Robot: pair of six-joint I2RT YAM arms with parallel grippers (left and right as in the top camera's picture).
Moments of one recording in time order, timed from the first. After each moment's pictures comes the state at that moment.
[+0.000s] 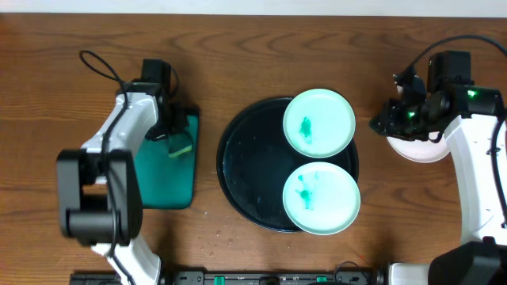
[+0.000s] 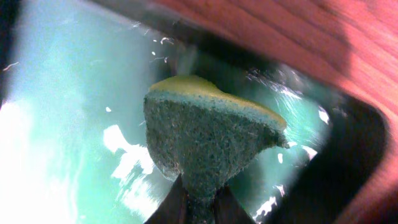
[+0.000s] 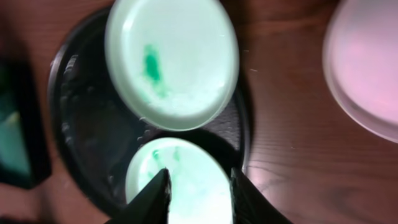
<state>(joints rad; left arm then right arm) -0.03 1.87 1.27 -0.79 -0.01 -0.41 -0.10 1.54 1.38 -1.14 -0.33 0.11</state>
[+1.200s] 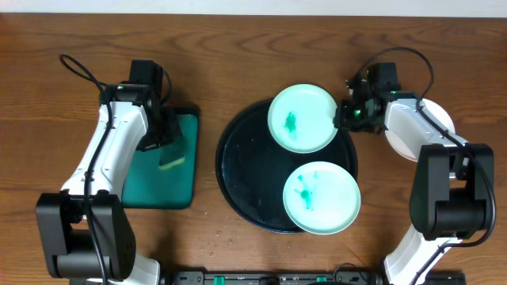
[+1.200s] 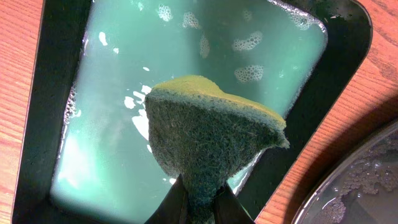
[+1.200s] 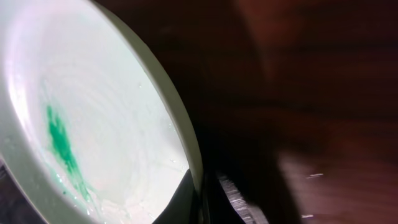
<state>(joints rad) -0.04 1.69 1.27 -1.02 -0.03 -0.40 0.06 1.93 1.22 -0.55 -0.38 0.19</state>
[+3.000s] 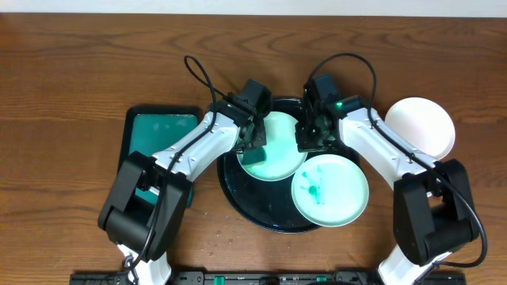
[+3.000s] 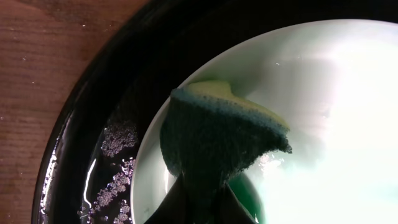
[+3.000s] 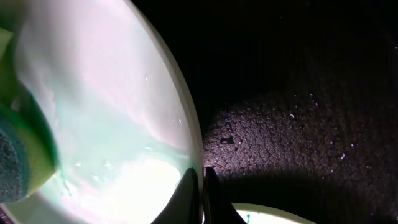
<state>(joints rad) -0.53 1.90 1.27 -0.66 0.02 -0.64 0.39 1.84 1.23 -0.77 -0.11 0.28</state>
